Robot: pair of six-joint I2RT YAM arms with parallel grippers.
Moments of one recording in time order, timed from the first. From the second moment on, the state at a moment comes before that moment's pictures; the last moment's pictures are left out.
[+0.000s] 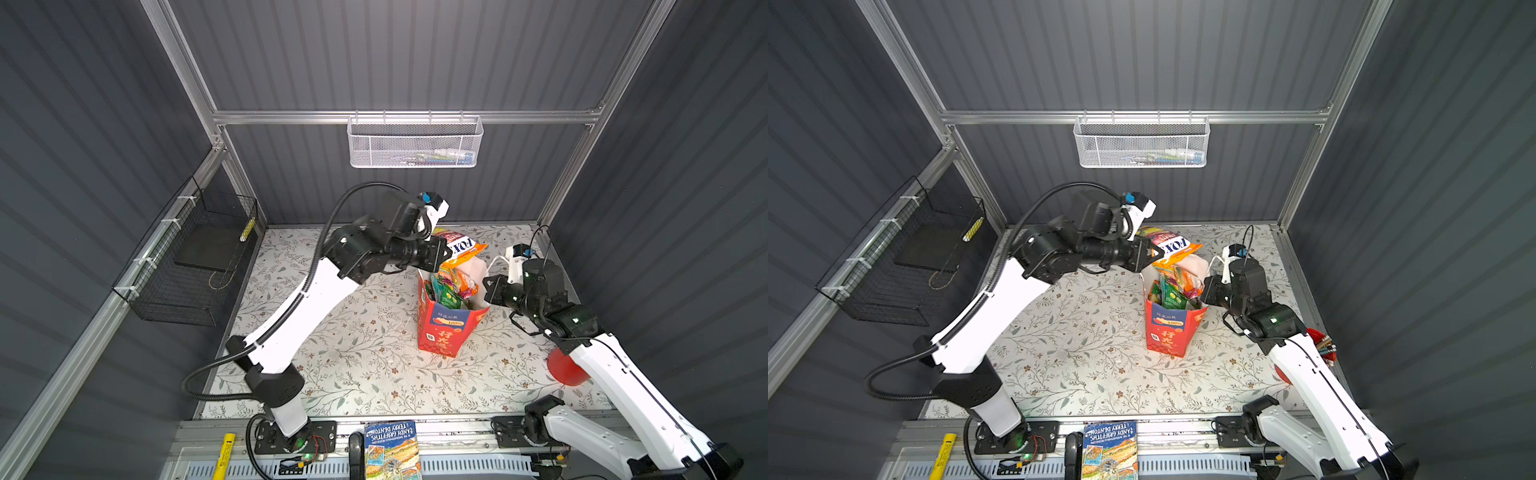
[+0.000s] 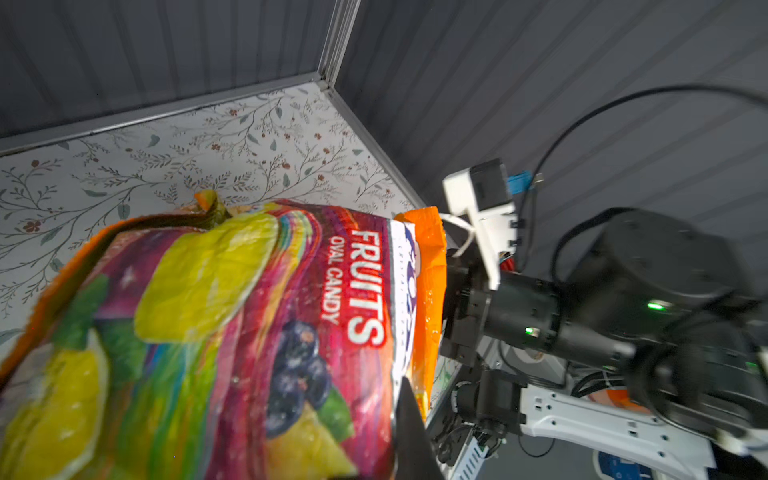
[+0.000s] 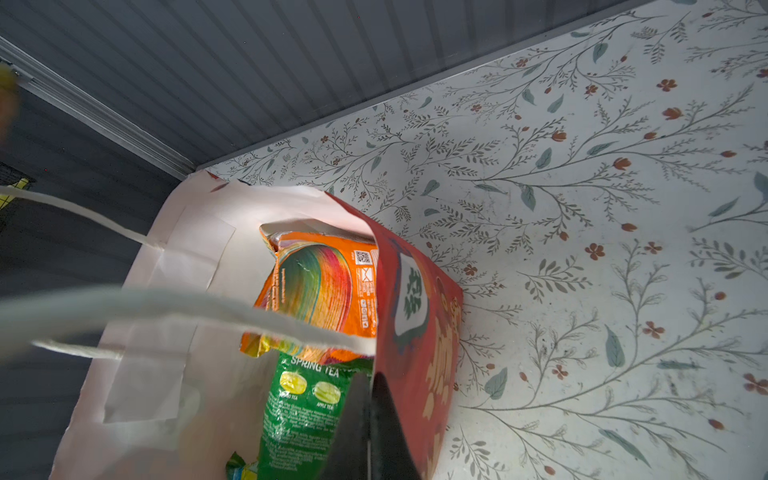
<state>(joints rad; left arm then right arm) -0.88 1.78 2.21 -1.06 0.23 -0.36 0.37 0.96 0.98 -0.57 -0.01 0.51</state>
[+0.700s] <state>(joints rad) -1.01 2.00 2.39 -1.32 0.15 -0.17 0.37 0.93 0.97 -0.60 0.02 0.51</state>
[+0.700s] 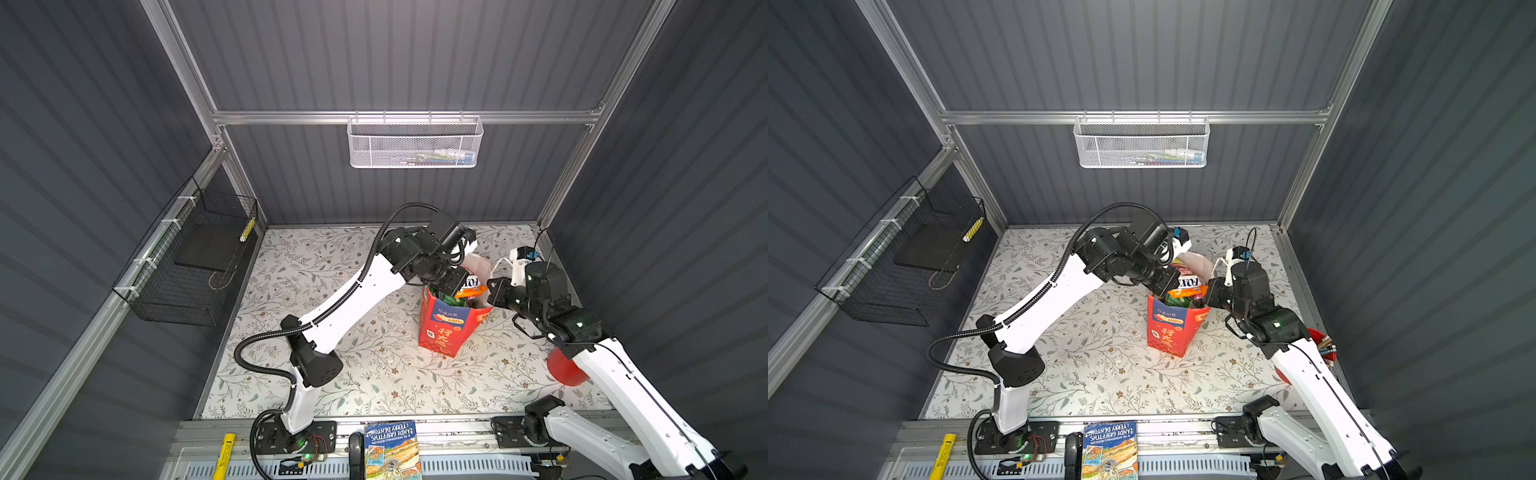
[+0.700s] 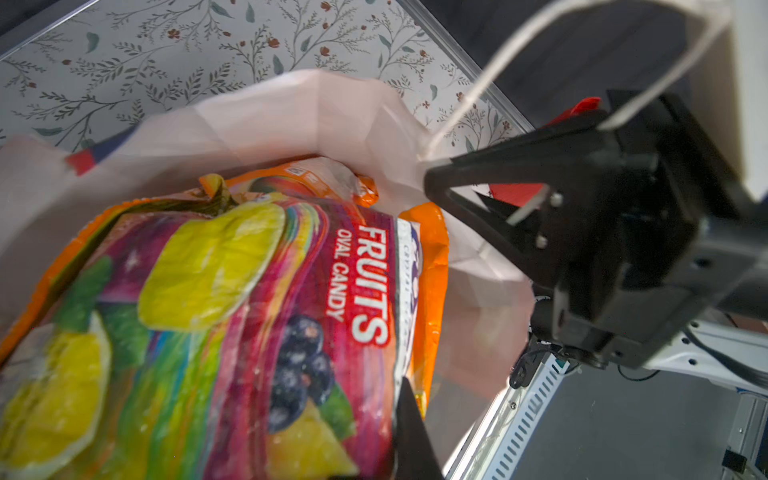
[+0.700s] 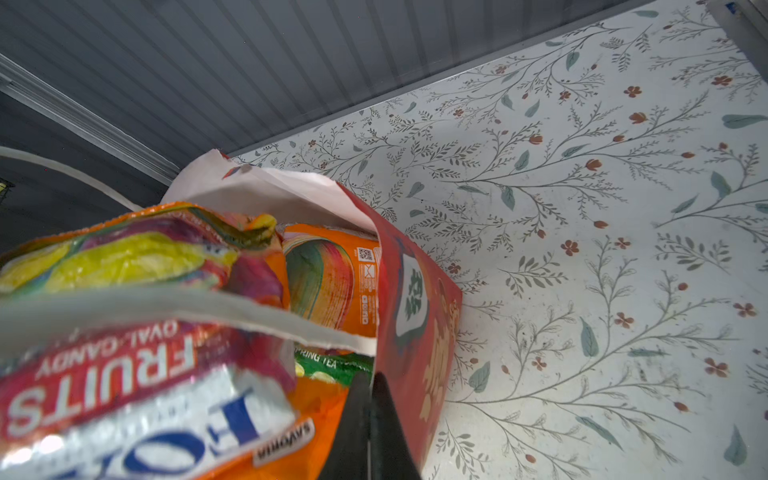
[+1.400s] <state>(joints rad) -1.05 2.08 2.45 -1.40 0.10 -0.04 0.37 0.94 0.97 -0.58 0.01 0.51</state>
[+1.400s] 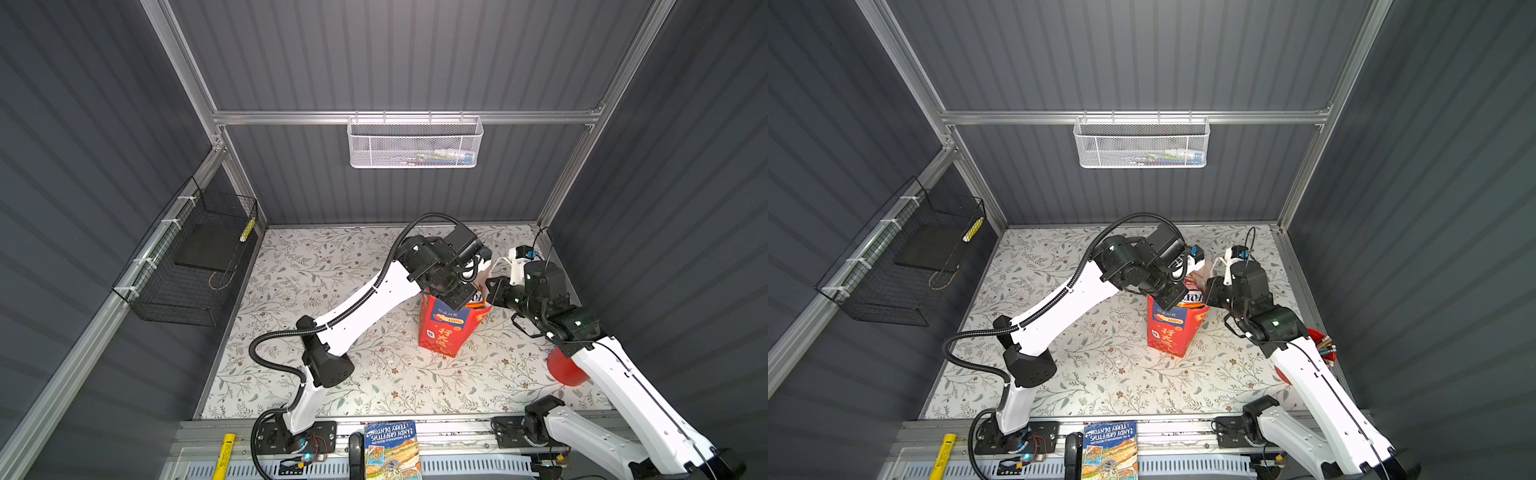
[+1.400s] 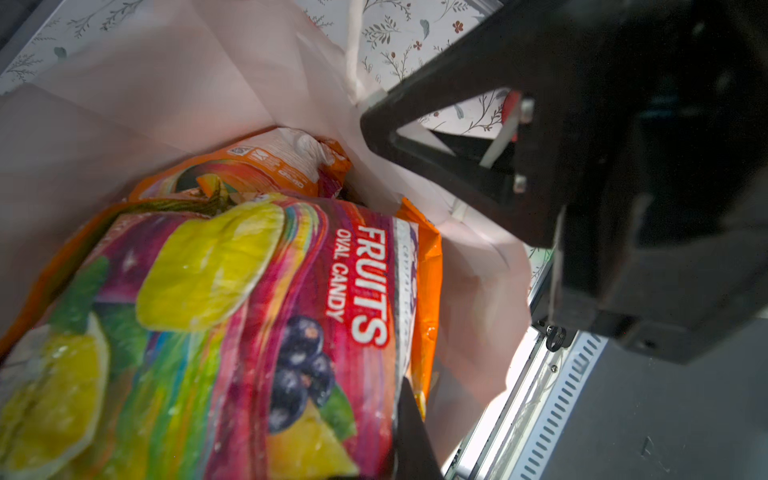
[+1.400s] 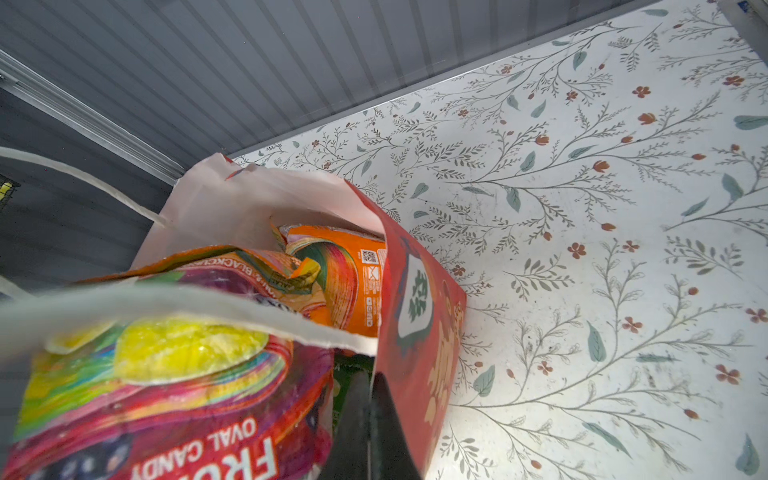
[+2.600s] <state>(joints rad) -1.05 2.17 2.32 -1.14 -0.11 -0.22 0.37 0.94 0.97 -0.58 0.00 0.51</state>
